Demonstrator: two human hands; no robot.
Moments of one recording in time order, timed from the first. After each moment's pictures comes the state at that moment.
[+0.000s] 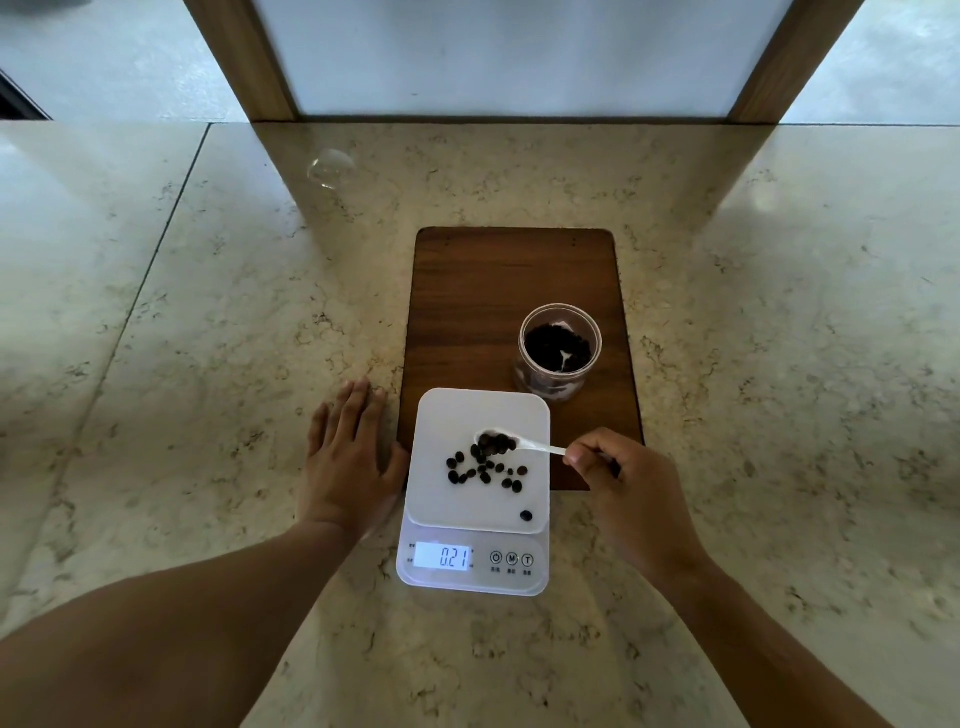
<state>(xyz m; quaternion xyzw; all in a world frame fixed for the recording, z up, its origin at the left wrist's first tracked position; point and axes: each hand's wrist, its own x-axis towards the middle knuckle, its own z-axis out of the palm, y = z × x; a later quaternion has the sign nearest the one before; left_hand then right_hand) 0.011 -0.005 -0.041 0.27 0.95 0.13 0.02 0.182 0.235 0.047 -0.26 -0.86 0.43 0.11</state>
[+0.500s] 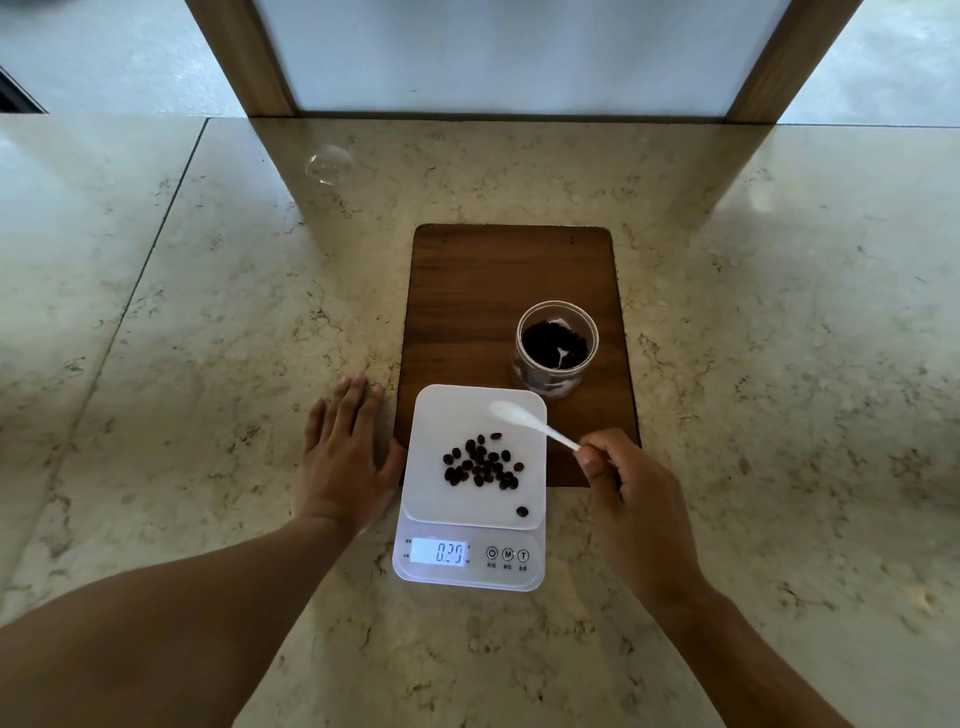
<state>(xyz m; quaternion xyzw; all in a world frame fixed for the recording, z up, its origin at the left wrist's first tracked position) 0.012 -0.004 -0.037 0.27 0.95 0.14 0.02 0.196 0.227 0.047 -0.25 -0.88 0.37 0.16</state>
